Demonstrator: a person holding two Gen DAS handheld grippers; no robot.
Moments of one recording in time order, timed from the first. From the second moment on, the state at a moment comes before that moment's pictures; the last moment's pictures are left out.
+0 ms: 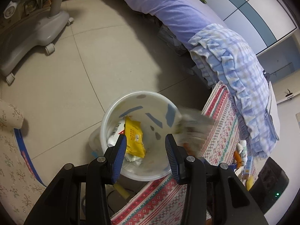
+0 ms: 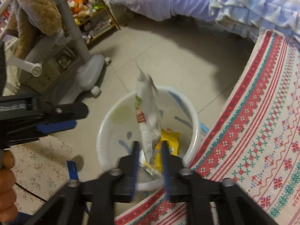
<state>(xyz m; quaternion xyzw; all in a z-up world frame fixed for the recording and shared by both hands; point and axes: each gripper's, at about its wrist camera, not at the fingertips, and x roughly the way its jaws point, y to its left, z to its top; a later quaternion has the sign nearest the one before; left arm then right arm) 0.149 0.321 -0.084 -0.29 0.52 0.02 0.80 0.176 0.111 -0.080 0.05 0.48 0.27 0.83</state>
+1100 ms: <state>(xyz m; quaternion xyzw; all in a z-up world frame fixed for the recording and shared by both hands) 0.137 0.105 -0.046 -0.17 0.52 -0.15 0.82 0.101 -0.199 0.009 0.10 0.42 0.07 0.90</state>
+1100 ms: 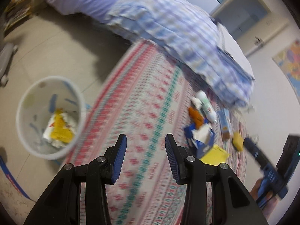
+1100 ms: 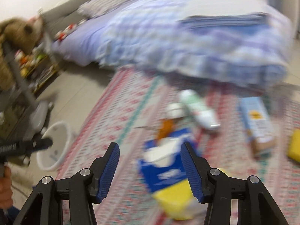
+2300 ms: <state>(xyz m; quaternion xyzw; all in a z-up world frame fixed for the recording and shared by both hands) 0.219 -0.075 -0.103 -0.09 0.54 -0.19 0.82 0.130 -0.288 -0.042 0.13 0.48 0.02 0.87</state>
